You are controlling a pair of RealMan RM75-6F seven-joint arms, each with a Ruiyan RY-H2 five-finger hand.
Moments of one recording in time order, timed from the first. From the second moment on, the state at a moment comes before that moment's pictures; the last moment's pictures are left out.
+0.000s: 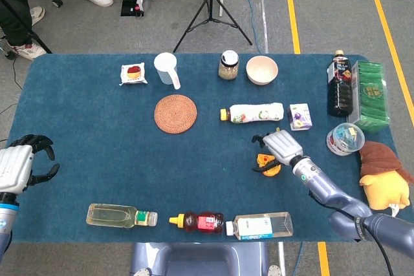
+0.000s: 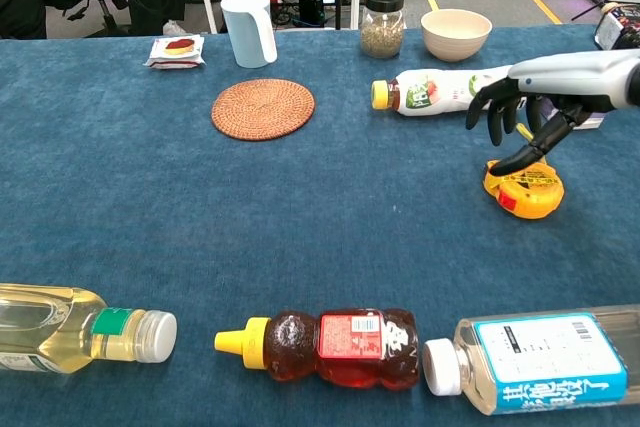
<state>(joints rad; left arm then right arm) -0.26 -0.91 -0.14 -2.06 1.15 1.32 0.22 0.78 -1.32 0.08 -1.40 -1.30 0.73 -0.02</state>
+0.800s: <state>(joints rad) -0.27 -0.90 -0.13 -2.04 1.19 1.30 0.17 0.74 -1.33 0.05 -1.56 -1.06 0.86 -0.48</state>
